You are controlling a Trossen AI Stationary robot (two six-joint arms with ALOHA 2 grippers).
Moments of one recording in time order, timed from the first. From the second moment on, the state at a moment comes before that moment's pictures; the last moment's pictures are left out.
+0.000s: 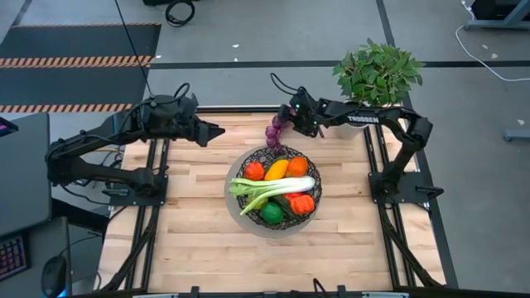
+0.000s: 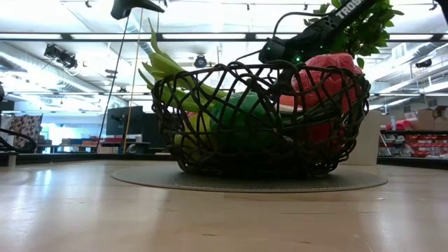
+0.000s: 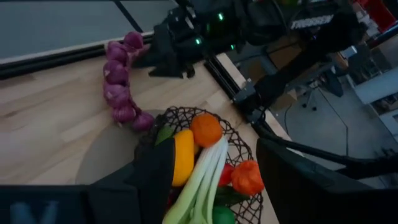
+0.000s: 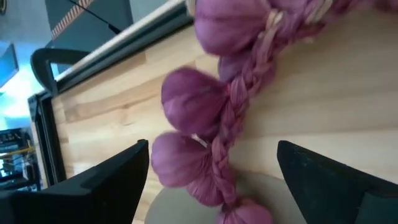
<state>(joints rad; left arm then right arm) 0.26 1.02 1.26 -0.69 -0.05 -0.75 -0.57 1.70 1.15 -0.32 0.00 1.32</state>
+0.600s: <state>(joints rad) 0.24 1.02 1.26 -0.69 -0.16 -0.83 -0.66 1.70 1.15 -0.32 -0.02 1.23</state>
